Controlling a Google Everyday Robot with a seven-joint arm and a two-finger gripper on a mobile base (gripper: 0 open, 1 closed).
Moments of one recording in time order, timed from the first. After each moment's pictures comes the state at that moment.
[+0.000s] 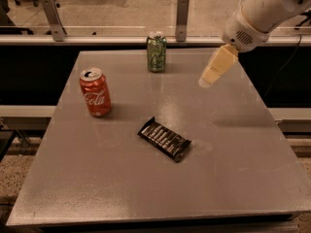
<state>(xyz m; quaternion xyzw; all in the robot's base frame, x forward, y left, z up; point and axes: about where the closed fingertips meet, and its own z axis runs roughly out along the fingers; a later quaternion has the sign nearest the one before) 0.609 -0.163 0.938 -0.53 0.81 0.04 0.26</state>
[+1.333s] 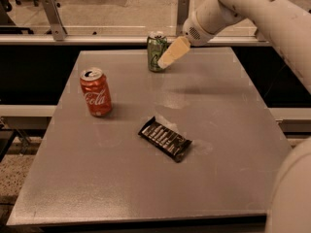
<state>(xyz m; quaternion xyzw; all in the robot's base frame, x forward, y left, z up) 0.730 -0.088 0.911 -0.44 0.83 0.08 0.34</state>
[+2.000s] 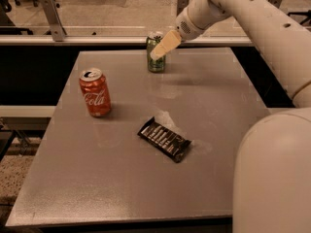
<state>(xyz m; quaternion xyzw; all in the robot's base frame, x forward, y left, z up) 0.772 -0.066 0.910 -0.42 0.83 0.10 0.35</state>
